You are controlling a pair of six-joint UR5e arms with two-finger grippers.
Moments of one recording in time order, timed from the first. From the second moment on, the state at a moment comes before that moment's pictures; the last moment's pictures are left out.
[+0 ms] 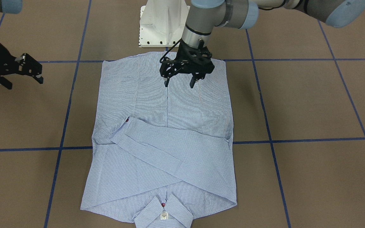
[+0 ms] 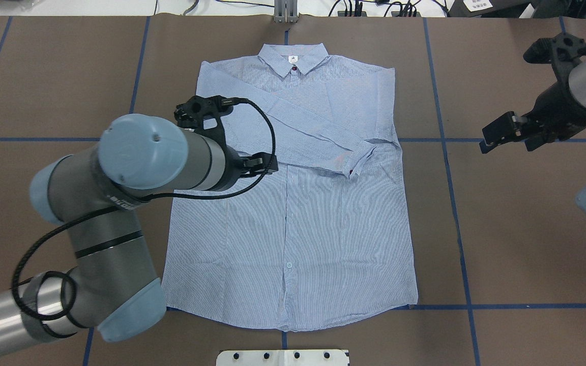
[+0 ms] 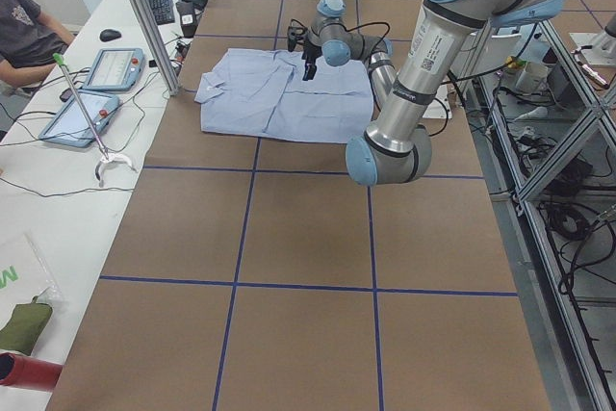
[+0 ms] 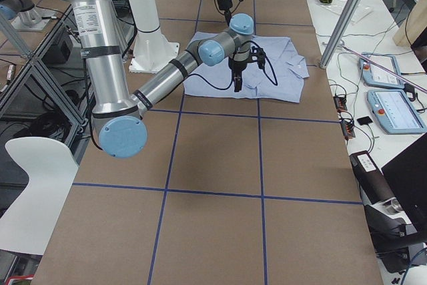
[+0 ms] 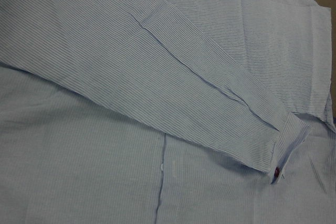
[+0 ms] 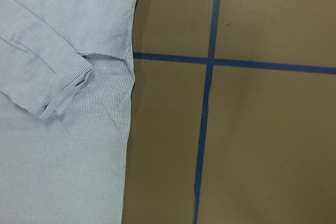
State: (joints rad) left arm -0.51 -2.14 -1.94 -1.71 -1.70 -1.39; right arm 0.99 -1.43 2.10 -1.62 2.27 0.75
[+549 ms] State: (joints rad) left arm -0.53 -1.98 -2.11 -1.70 -1.70 -1.33; right arm 0.67 -1.53 2.22 -1.48 2.07 1.14
